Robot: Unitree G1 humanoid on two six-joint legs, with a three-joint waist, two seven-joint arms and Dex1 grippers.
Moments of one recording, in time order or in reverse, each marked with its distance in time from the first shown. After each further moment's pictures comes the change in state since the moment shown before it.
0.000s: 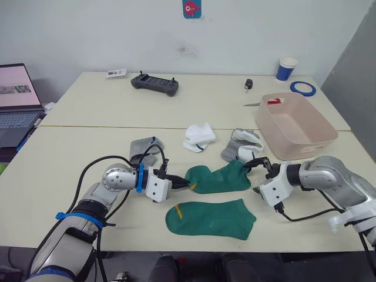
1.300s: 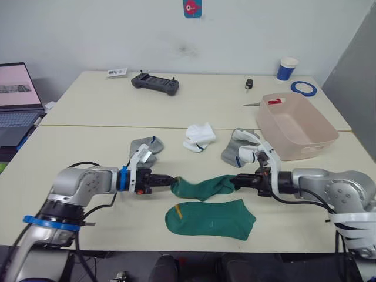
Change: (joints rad) left arm 0.040 0.047 0.276 -0.453 -0.780 2.042 0.170; right arm 0.040 0.300 -0.370 -0.369 1.330 1.879 -0.538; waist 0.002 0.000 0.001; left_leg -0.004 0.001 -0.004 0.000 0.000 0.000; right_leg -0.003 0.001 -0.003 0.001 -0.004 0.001
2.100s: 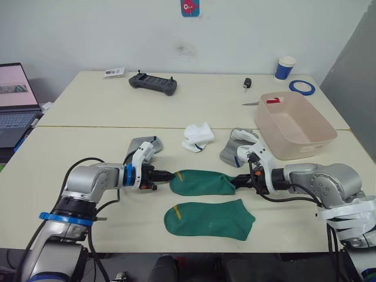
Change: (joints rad) left arm 0.037 0.034 0.011 -0.039 0.200 -0.066 -0.099; right arm -0.044 -0.028 0.114 -0.004 -0.198 0.011 0.198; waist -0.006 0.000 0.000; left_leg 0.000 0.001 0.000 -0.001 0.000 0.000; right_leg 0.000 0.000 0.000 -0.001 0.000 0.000
